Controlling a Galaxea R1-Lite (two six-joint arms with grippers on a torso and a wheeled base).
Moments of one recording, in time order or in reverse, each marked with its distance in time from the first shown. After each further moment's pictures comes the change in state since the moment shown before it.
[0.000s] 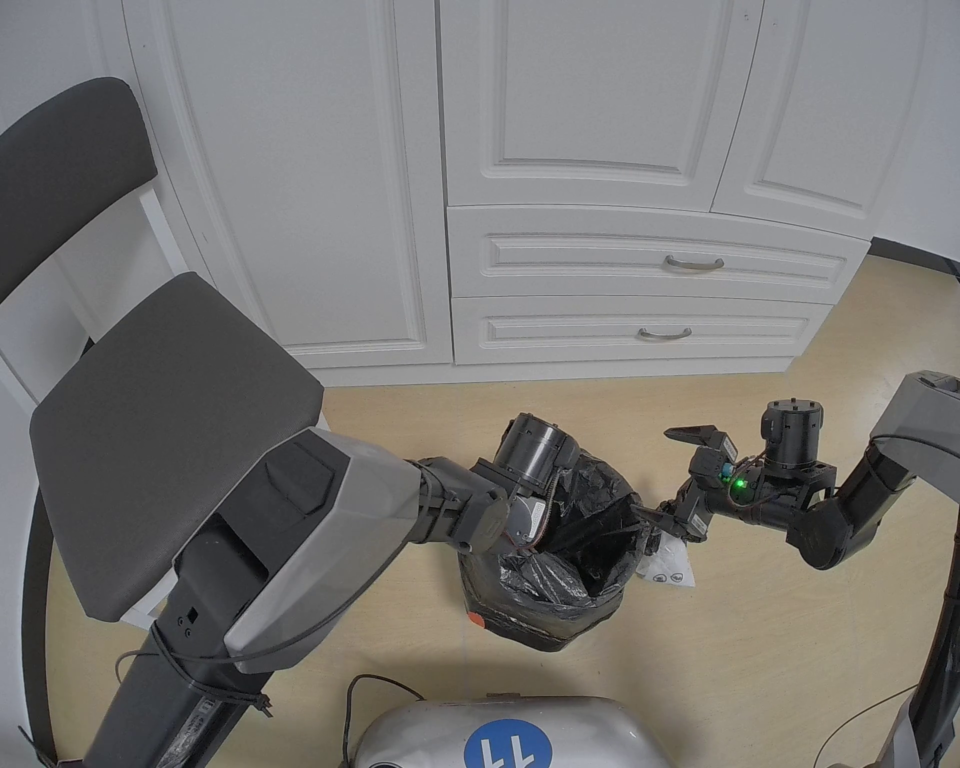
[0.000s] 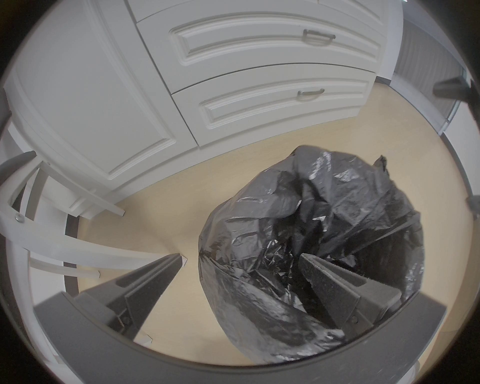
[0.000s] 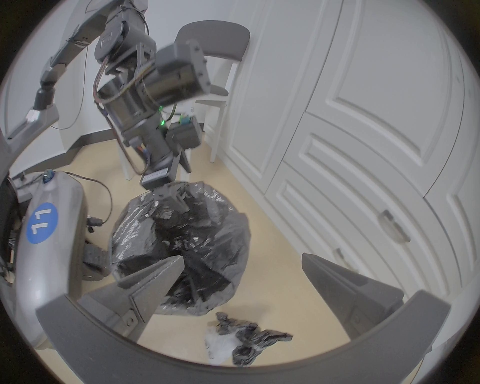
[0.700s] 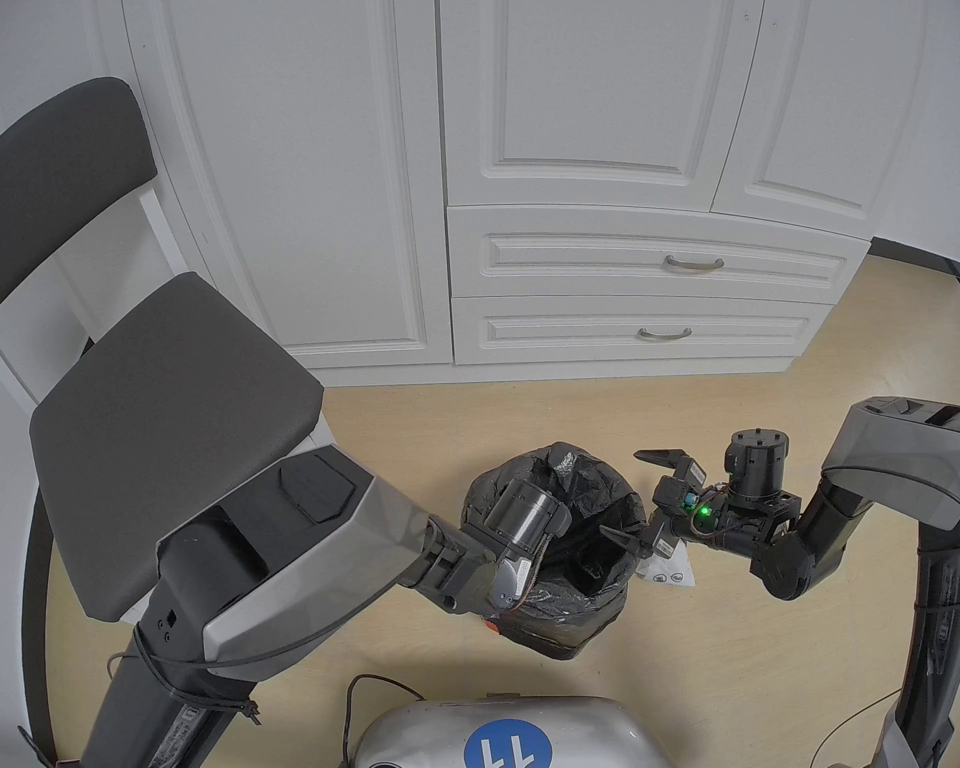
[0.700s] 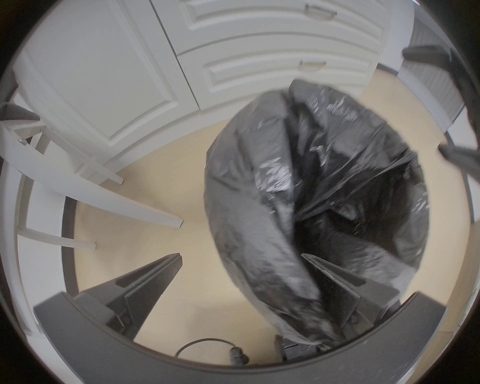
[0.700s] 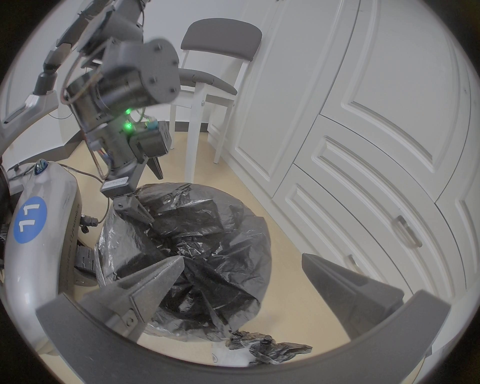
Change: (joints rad) left arm -0.033 -0.061 0.341 -0.132 -0.003 -0.129; right arm 0.078 0.130 0.008 -0.169 -0.056 0.014
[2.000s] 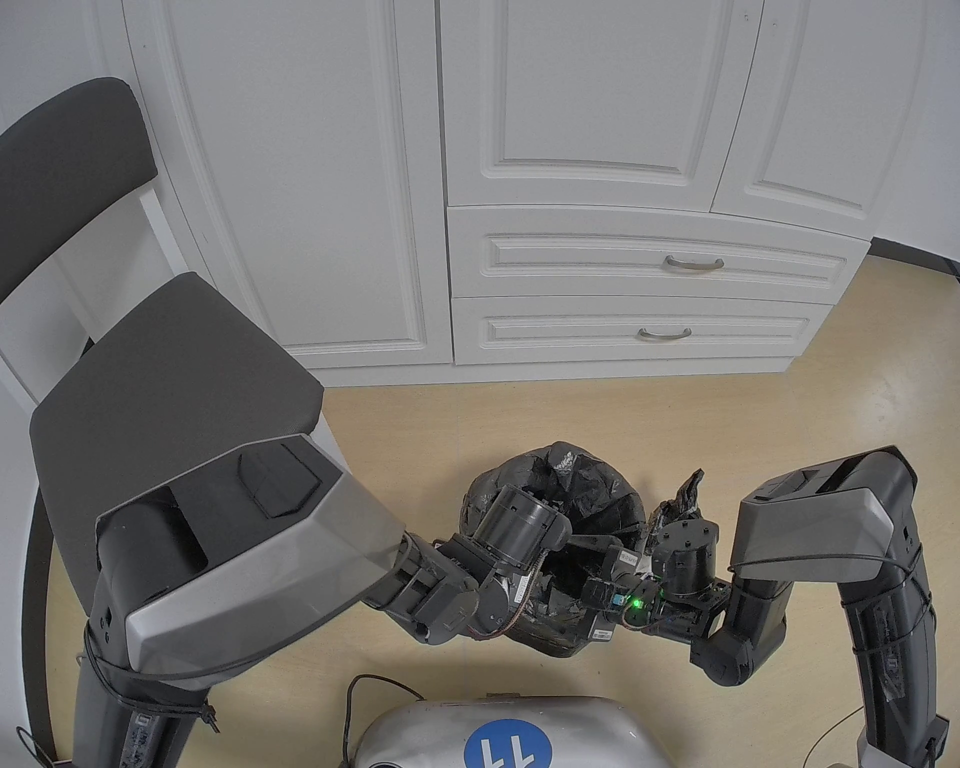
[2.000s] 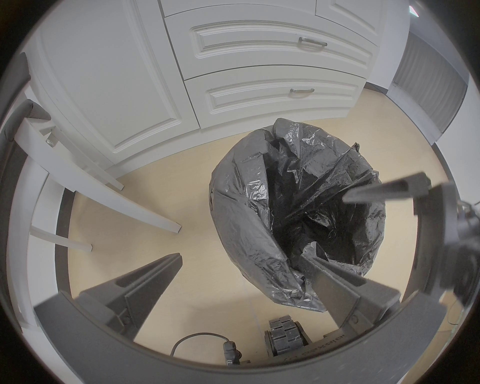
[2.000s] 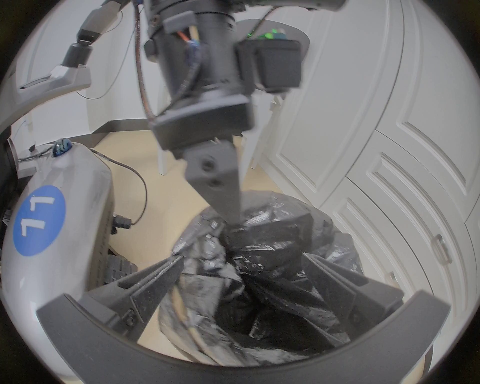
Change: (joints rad) left arm -0.046 -0.154 0.263 -0.213 -0.004 -0.011; right arm 0.219 0.221 0.113 -0.290 -0.077 -0.023
